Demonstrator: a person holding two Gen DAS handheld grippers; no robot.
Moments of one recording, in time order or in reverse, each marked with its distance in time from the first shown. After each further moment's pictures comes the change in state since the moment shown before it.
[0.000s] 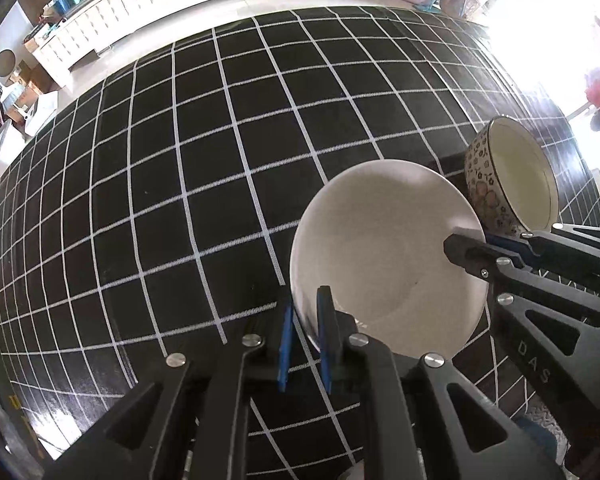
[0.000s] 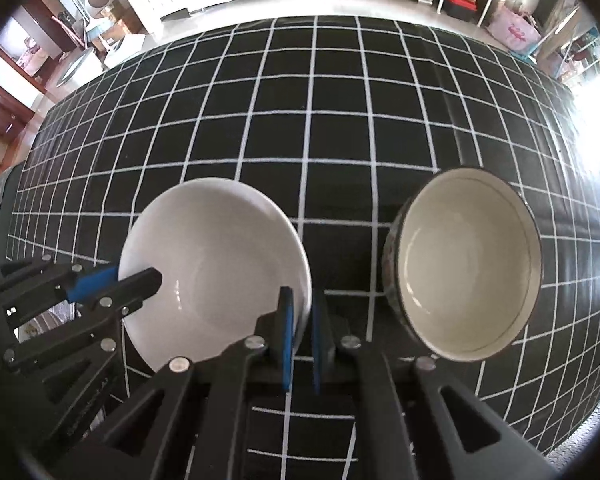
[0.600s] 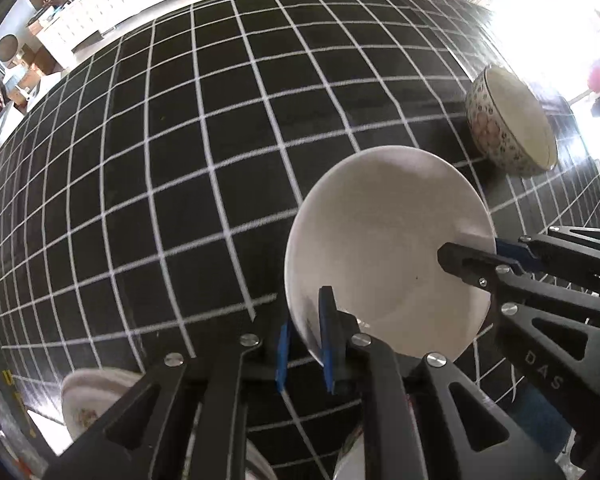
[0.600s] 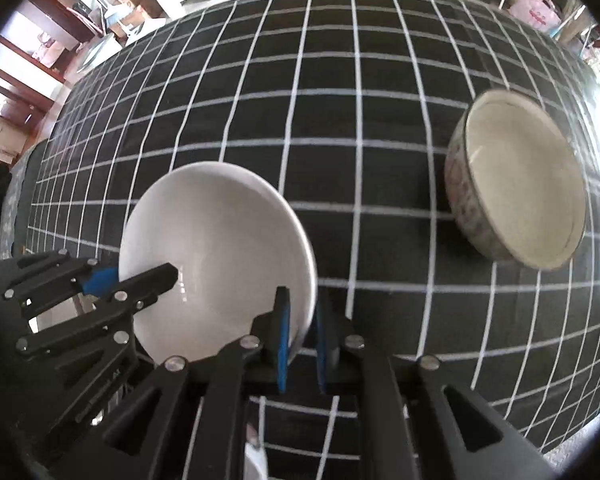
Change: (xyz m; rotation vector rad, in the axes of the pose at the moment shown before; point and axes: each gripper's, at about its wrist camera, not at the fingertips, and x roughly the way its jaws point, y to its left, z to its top) left arm 0.013 -0.011 -0.055 -0.012 0.053 0.011; right arm 0.003 0.019 -0.057 -0.009 0.074 0.104
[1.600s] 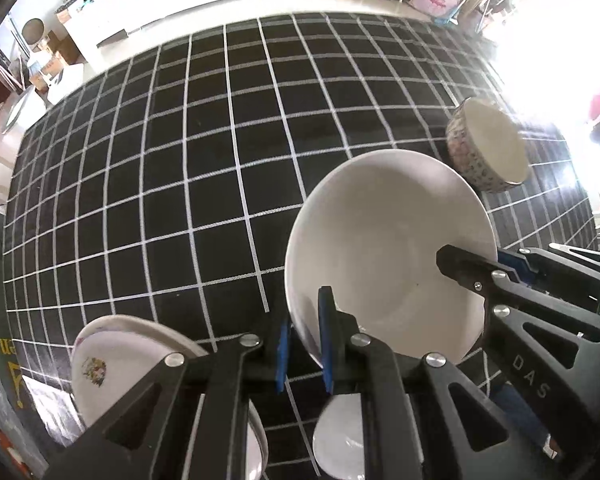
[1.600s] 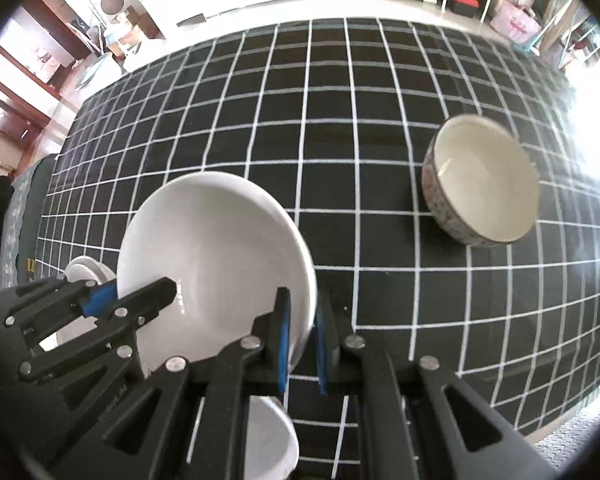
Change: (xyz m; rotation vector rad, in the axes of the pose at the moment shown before) left arm -0.044 0.008 -0.029 -0.082 -0.083 -0.005; right arm -0.057 0.049 -0.042 0.020 -0.101 -0.056
